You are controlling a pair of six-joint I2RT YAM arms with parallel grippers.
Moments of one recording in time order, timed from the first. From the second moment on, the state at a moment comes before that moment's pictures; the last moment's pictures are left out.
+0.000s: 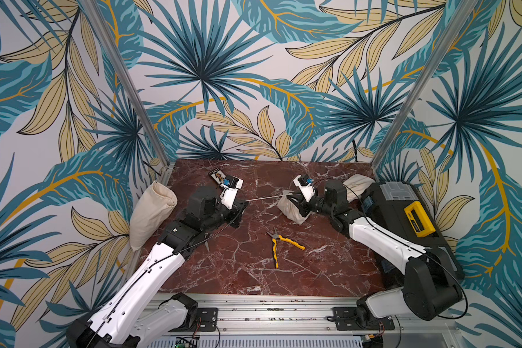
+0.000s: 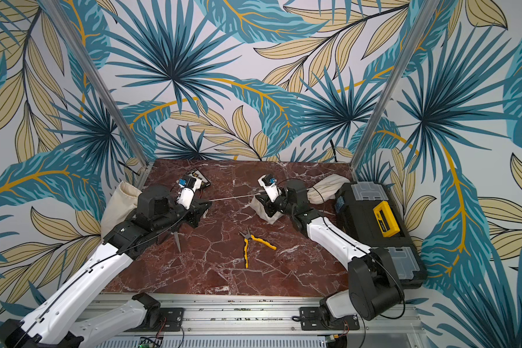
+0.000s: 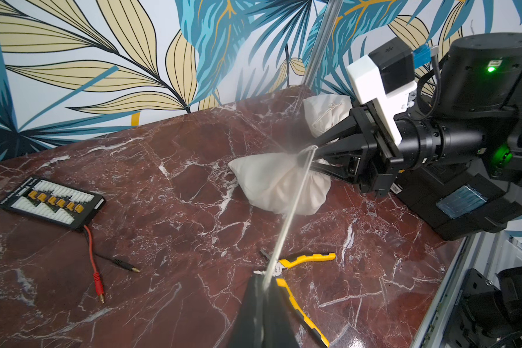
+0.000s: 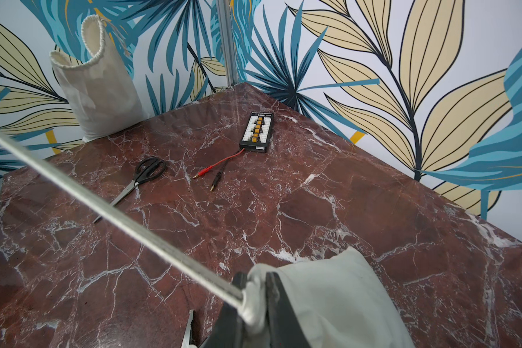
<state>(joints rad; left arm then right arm) -0.44 1.00 1.05 -0.45 0.25 -0.12 0.51 1.45 0.93 0.12 -0.42 -0.16</state>
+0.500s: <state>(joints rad) -0.43 1.23 1.12 -0.30 0.37 -0.14 0.36 1.48 1.15 -0.01 -0.47 -0.16</state>
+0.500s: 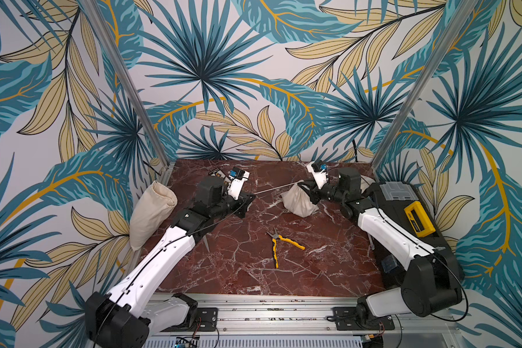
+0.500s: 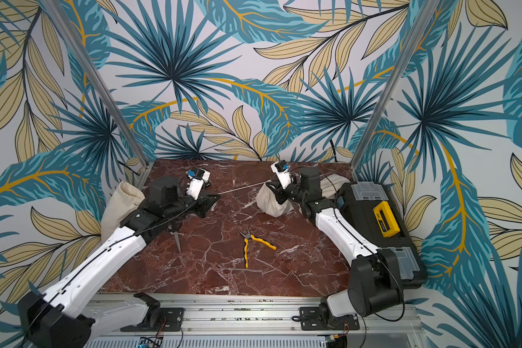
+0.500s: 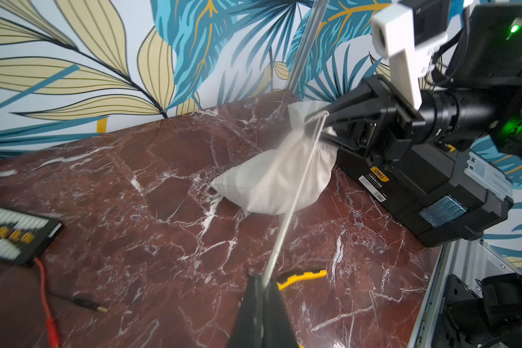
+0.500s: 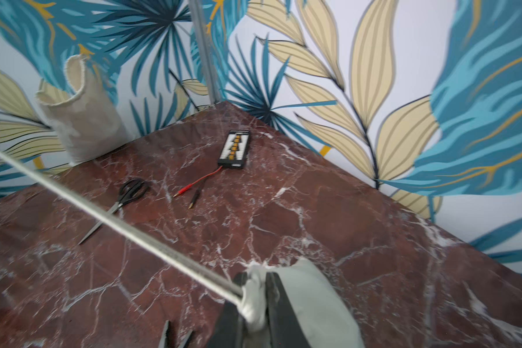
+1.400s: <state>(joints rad) -0.48 1.46 1.33 -0.42 -0.13 -0.10 0.12 1.58 0.95 0.03 -0.19 -0.08</state>
